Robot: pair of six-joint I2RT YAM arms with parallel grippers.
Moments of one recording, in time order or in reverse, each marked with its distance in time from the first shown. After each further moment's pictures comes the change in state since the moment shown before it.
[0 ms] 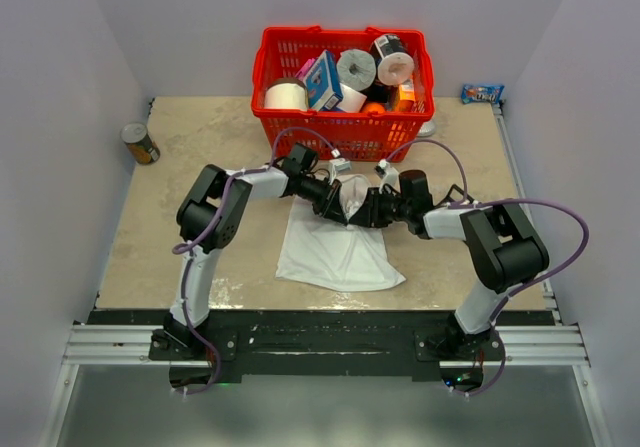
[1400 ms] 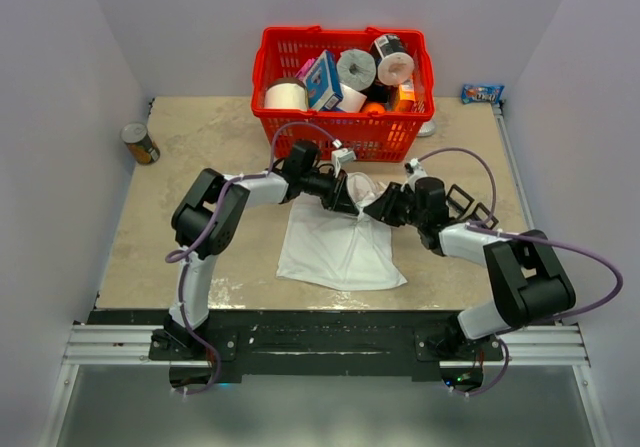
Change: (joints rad) left arm -0.027 -0.069 -0.086 0.337 -0.076 -0.229; right arm -0.028 -0.233 -0.147 0.062 0.256 0.267
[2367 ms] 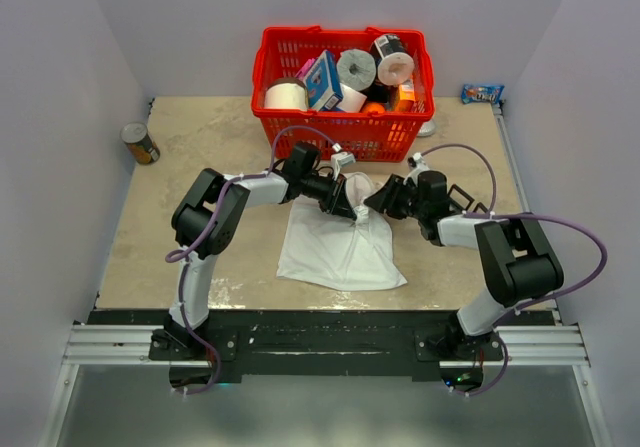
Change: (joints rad) left arm -0.001 0.000 -0.001 -0.080 0.018 -0.005; right arm -0.058 0.121 0.055 0.074 -0.034 0.002
